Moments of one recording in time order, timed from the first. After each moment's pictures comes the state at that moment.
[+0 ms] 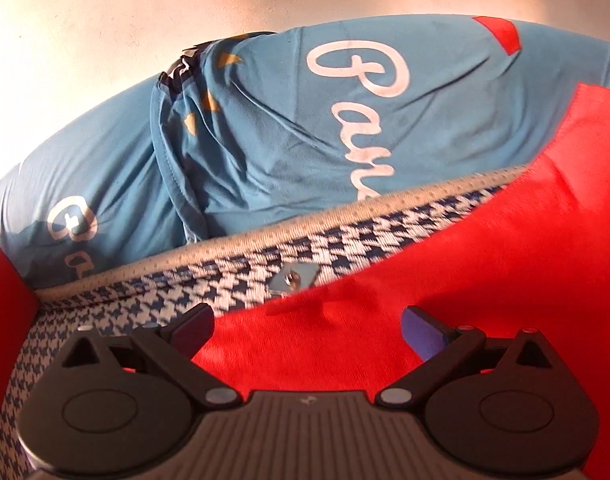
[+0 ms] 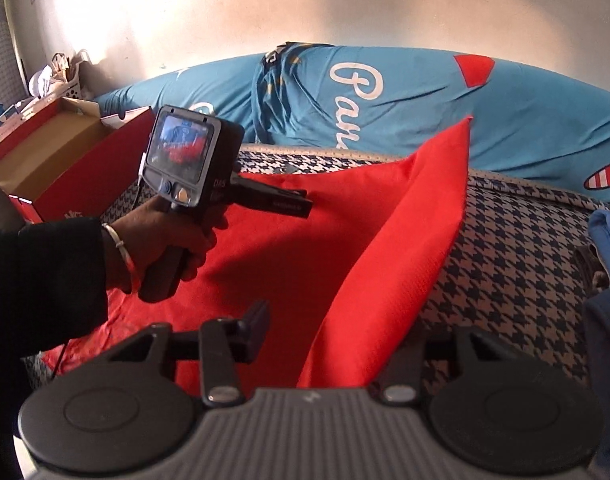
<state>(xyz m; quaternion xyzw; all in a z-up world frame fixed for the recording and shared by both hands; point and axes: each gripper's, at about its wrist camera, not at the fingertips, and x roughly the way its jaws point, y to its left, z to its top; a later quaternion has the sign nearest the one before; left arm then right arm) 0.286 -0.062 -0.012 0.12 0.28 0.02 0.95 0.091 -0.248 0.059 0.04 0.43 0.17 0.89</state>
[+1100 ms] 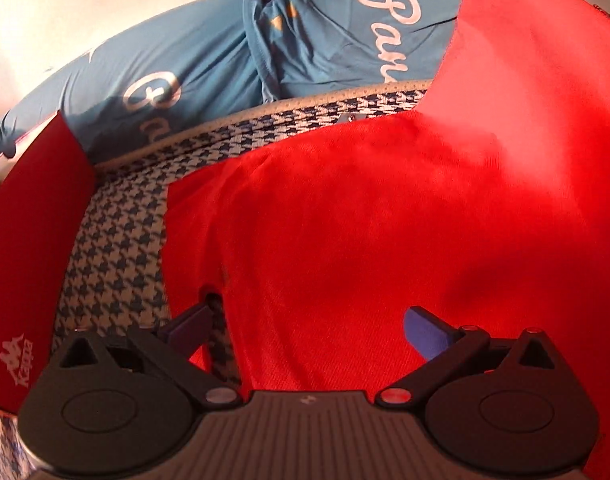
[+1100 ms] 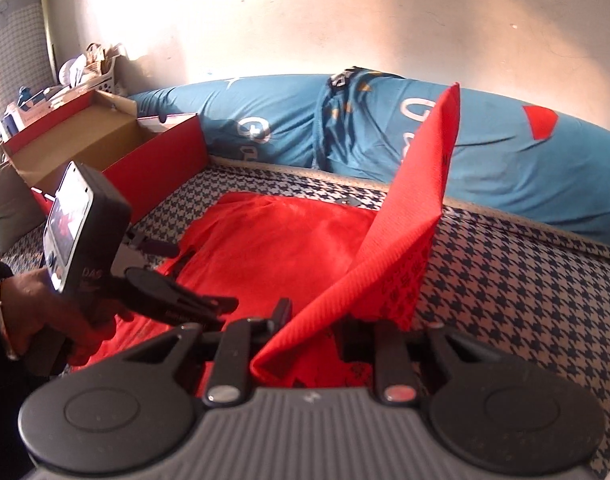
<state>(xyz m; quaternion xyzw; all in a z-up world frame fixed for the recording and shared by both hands) 0.135 0.055 0.008 0.07 0.40 -0.01 0.91 0.093 -0.159 0.085 0.01 0.38 0.23 0.90</state>
